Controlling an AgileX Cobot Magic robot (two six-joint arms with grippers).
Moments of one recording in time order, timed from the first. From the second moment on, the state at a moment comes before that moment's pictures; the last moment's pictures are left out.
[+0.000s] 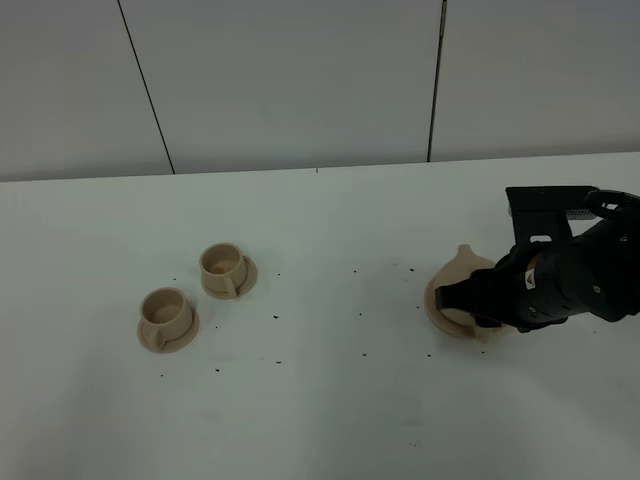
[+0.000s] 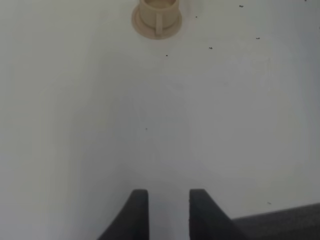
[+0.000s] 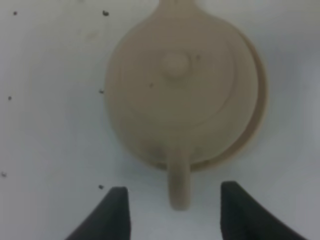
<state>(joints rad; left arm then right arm) 0.00 0.21 -0.51 -0.08 1.05 0.13 0.45 1.74 -1.00 -0.17 0.34 0.47</state>
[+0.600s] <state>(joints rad) 0.00 0.21 -0.51 -0.08 1.05 0.13 0.43 1.79 -1.00 -0.19 0.29 0.47</state>
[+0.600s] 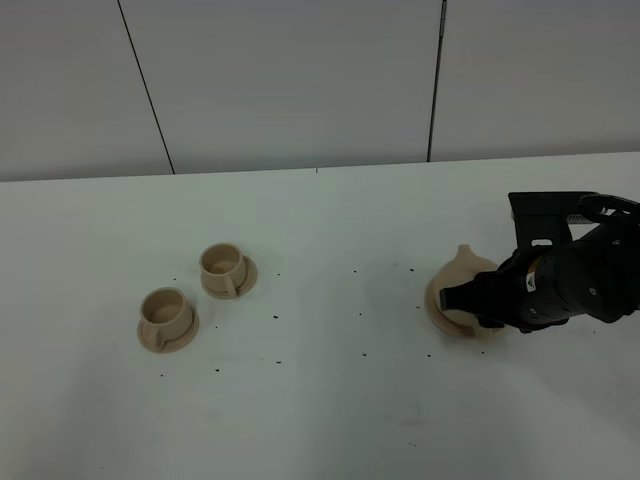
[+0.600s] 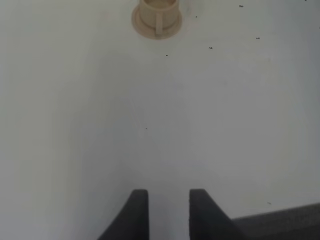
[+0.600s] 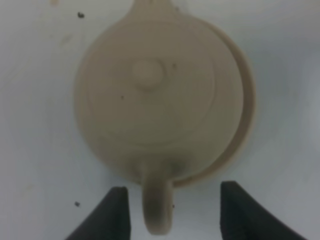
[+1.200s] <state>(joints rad) 0.00 0.21 -0.51 -0.08 1.05 0.13 0.43 1.81 -1.00 -0.19 0.27 0.47</state>
